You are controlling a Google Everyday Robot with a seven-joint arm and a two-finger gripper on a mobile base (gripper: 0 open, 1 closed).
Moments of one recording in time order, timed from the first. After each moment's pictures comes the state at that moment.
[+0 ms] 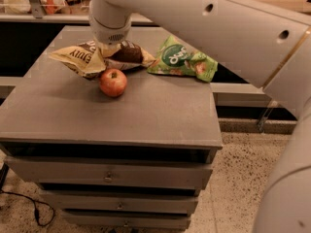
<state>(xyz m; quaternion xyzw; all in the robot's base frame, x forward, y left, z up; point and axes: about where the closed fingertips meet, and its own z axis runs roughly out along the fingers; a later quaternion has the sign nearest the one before) 0.653 0.119 0.933 -0.80 0.51 -0.12 0.28</state>
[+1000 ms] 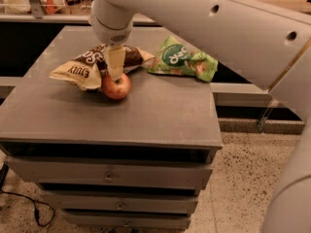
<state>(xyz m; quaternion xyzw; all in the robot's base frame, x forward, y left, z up) 0.651 0.117 0.935 -0.81 0.50 -0.12 0.29</state>
